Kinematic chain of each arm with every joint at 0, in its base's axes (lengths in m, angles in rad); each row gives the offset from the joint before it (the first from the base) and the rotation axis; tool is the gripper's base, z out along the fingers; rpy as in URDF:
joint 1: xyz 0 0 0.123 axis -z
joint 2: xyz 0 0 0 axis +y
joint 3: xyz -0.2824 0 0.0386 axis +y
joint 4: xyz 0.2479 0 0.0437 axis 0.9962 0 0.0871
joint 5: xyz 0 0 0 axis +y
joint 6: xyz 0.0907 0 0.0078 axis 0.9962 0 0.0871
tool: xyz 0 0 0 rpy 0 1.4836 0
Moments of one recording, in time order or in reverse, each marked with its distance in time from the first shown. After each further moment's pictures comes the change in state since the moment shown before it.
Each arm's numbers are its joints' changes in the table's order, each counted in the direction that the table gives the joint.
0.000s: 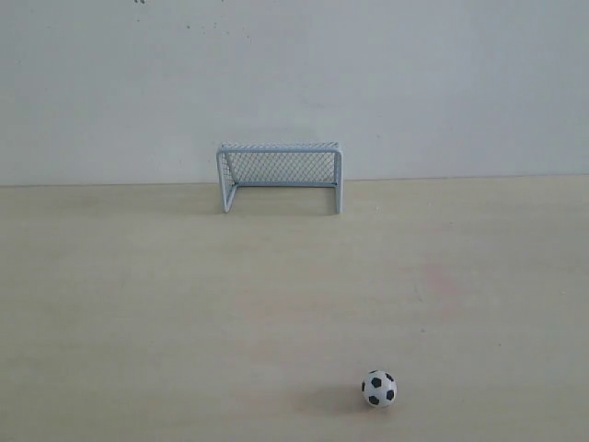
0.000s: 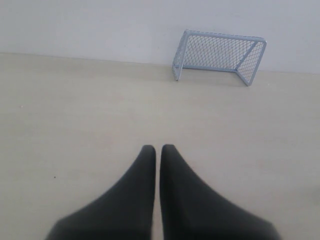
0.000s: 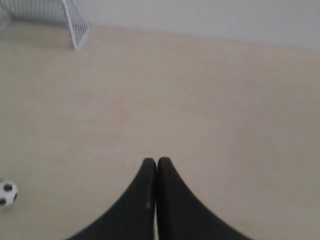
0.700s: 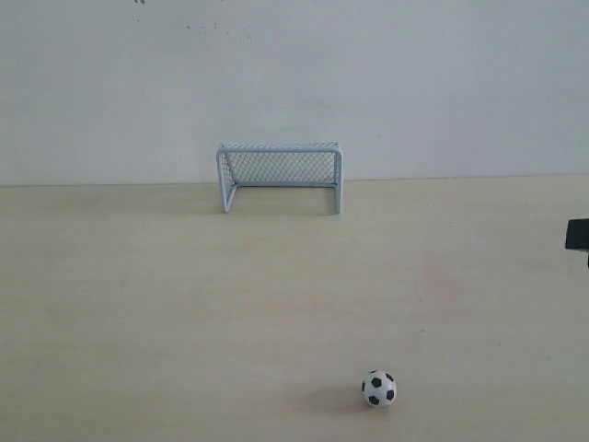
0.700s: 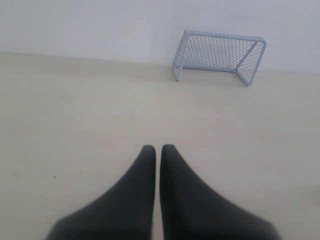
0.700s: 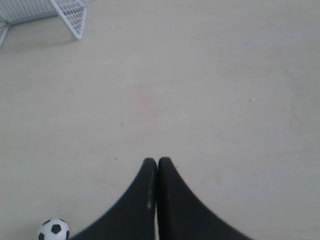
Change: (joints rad) left arm 0.000 0.000 0.000 0.000 0.000 0.000; right arm 0.000 0.281 -0.036 0.301 -0.129 0.046
